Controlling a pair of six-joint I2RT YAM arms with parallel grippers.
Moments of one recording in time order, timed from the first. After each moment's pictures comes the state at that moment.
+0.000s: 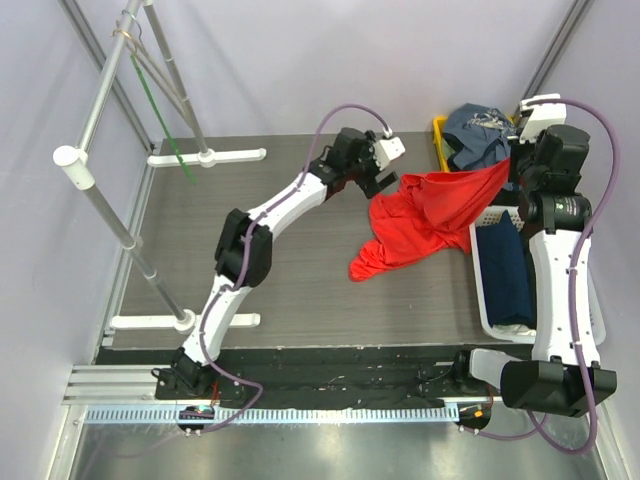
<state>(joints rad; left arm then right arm) -0.67 2.39 2.20 -0.26 0.23 0.48 -0.16 1.17 1.41 -0.51 0.08 -0.26</state>
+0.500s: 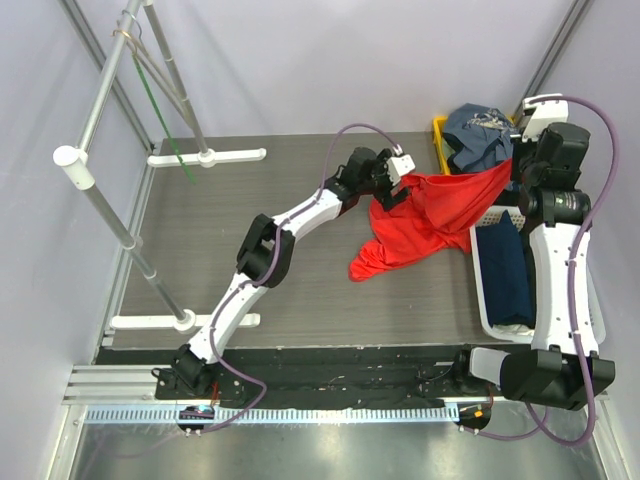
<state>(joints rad) -0.70 2.68 2.35 -0.03 0.41 0.40 -0.19 1.22 1.41 -0.50 0.09 -0.25</state>
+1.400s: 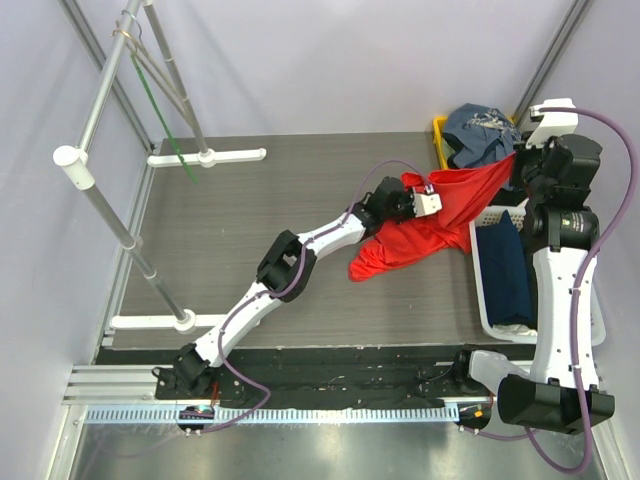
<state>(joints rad) -0.83 2.84 2.45 0.04 0.23 0.65 -0.19 1.09 1.38 -0.51 -0.01 -0.19</state>
